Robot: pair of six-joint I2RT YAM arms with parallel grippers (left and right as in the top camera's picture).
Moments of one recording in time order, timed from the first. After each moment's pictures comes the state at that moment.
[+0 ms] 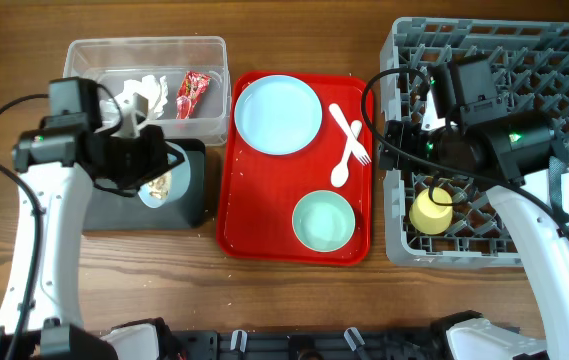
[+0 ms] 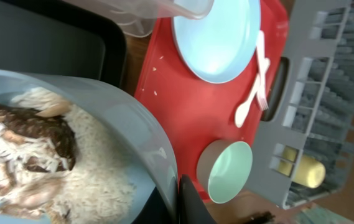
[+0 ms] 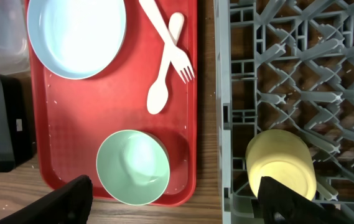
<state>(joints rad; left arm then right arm) 0.16 1.44 1.22 -1.08 0.59 -0.23 0.27 1.38 1.47 -1.28 -0.06 0.40</state>
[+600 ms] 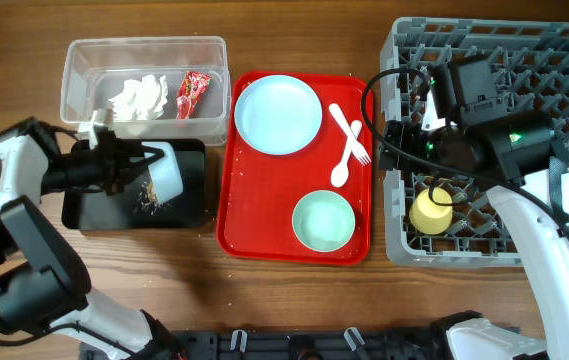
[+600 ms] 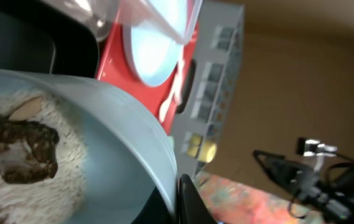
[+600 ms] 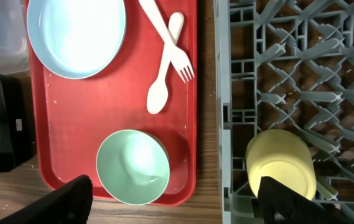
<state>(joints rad) 0.48 1.83 1.21 -1.22 1.16 0.18 0.27 1.38 1.47 -1.28 -0.06 0.40</state>
